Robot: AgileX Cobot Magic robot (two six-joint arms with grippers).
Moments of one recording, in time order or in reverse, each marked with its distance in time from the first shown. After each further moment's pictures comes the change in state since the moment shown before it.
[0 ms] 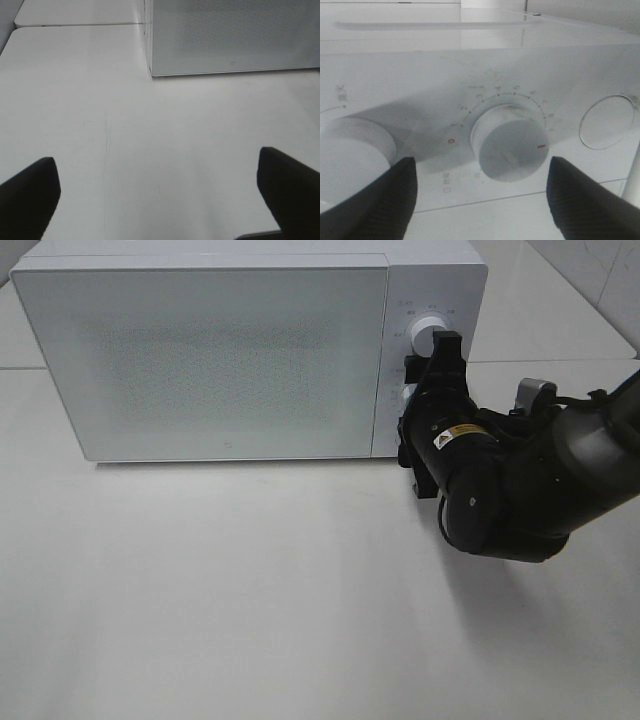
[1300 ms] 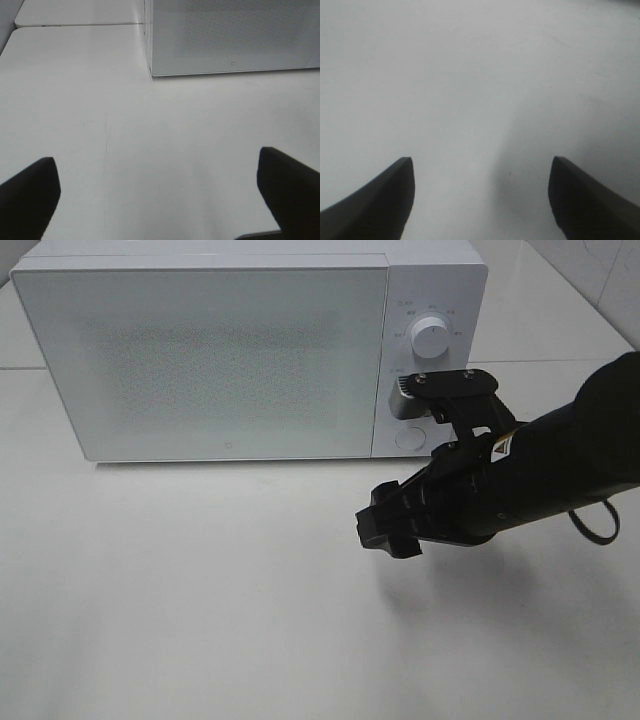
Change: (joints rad) left arm 0.000 0.000 0.000 0.000 0.000 0.000; right arm -0.034 -0.469 0.067 -0.262 1.258 -1.458
